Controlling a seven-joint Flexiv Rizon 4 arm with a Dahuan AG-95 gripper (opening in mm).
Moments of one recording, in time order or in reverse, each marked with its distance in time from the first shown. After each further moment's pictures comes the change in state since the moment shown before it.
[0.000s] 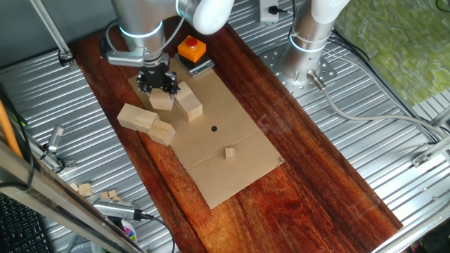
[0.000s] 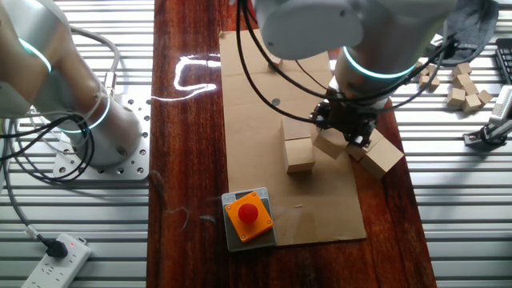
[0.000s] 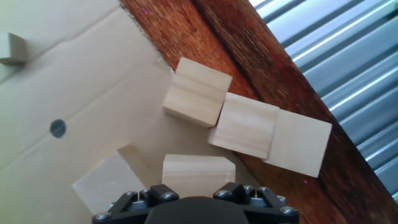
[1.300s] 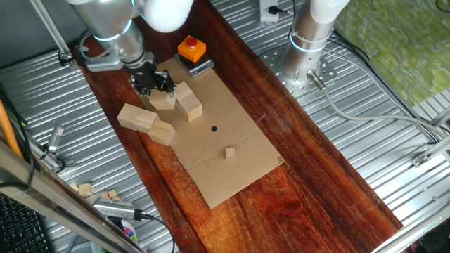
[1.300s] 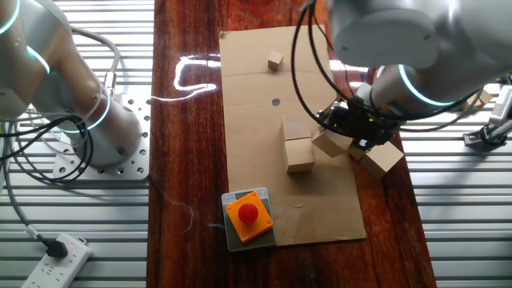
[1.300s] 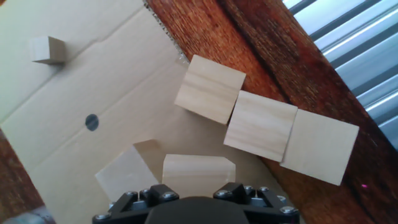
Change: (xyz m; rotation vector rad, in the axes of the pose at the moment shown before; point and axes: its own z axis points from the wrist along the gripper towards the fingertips) arm 0.002 0.001 0.000 -0.257 0.009 -0.056
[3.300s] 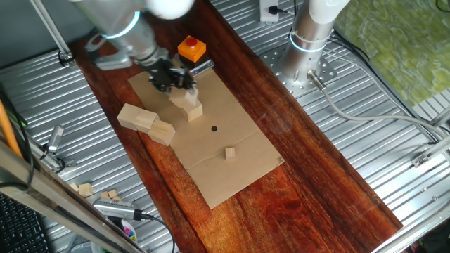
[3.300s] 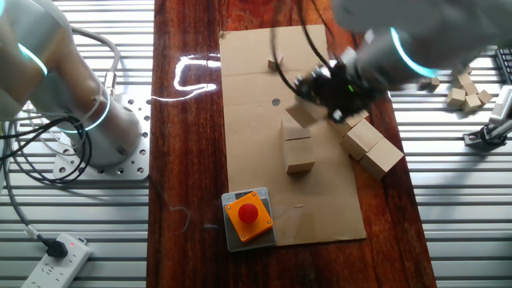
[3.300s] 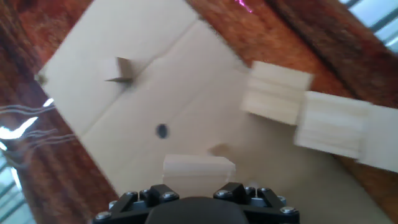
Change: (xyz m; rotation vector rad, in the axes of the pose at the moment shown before) arm -0.024 0.095 -0.026 -0.093 0.024 0.094
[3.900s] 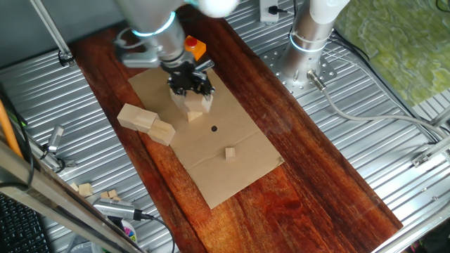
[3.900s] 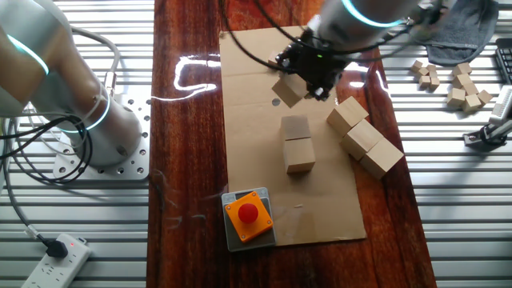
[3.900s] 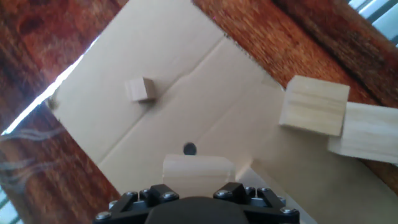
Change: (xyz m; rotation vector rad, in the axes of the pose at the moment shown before) arm -0.019 0.041 0.014 0.115 -0.093 0.036
